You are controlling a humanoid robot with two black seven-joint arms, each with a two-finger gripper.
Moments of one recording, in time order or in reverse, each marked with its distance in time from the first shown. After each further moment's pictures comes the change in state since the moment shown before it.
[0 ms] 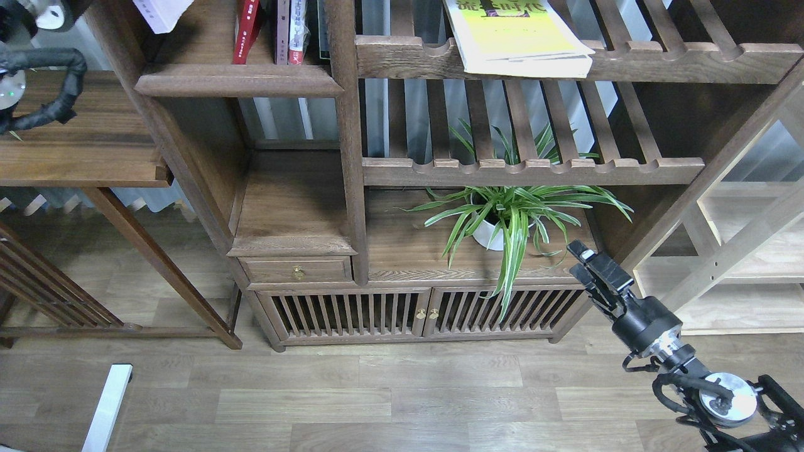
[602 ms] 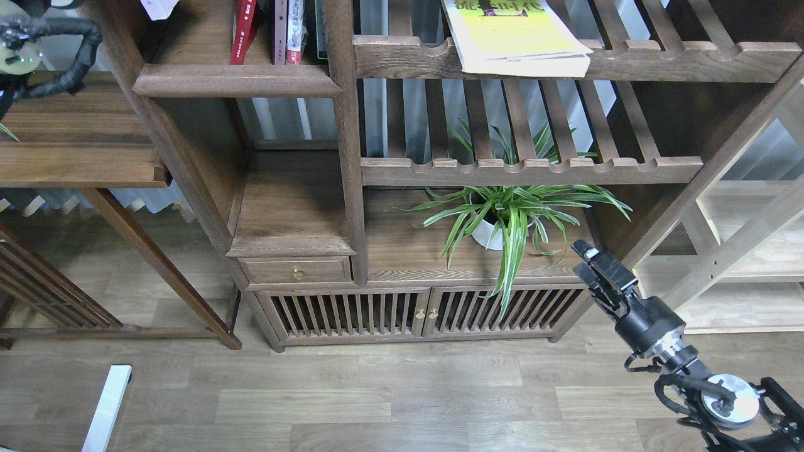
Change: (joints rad) left arm -0.176 -0.079 0.120 0.257 0.003 -0.018 0.005; right arm -0.029 0.004 0.009 0.002 0.009 0.000 0.007
